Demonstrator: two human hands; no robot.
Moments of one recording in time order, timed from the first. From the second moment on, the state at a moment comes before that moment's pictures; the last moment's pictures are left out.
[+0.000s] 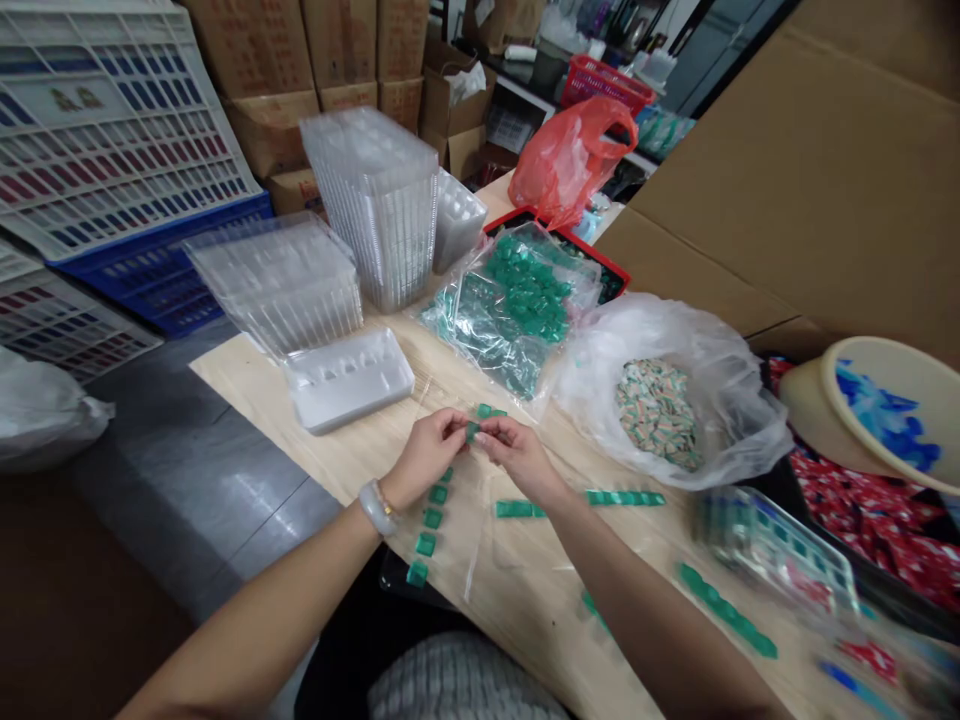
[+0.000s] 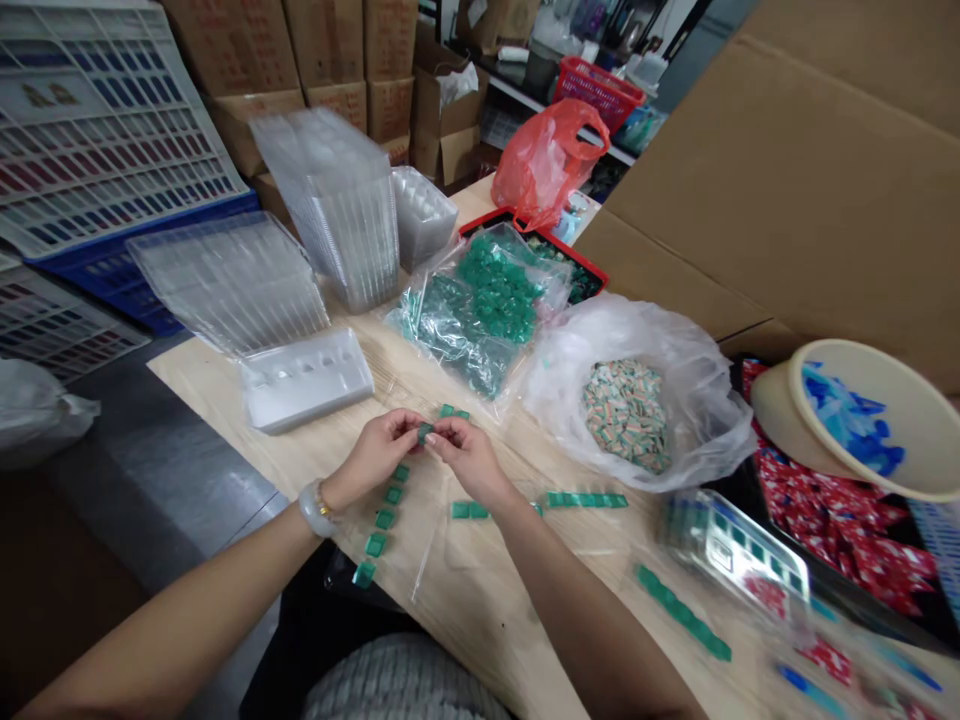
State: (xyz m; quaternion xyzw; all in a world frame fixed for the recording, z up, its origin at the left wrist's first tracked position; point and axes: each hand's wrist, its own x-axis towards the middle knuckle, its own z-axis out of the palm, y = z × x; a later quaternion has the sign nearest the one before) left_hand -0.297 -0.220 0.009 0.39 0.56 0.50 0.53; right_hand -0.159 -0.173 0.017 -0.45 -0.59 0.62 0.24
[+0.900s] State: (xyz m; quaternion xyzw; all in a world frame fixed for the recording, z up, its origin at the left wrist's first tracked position) left_hand -0.299 -0.205 0.019 0.14 0.53 0.54 0.64; right_hand -0.182 -0.184 0.027 -0.42 -0.63 0.57 0.32
